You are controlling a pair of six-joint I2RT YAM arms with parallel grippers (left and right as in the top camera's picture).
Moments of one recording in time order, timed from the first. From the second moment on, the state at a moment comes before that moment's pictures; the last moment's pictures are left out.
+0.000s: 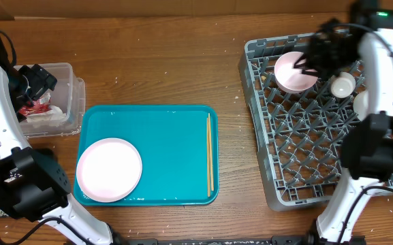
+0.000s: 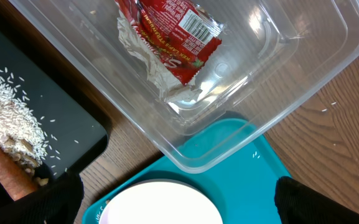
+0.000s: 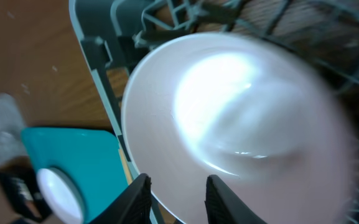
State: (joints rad) left arm 0.46 1.98 2.00 -1.42 -0.03 -0.48; right arm -0.09 2.16 2.13 -1.41 -0.46 0.12
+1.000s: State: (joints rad) left arm 0.46 1.98 2.00 -1.42 -0.03 -0.48; right arm -0.09 2.09 2.16 -1.27 -0.72 0.19
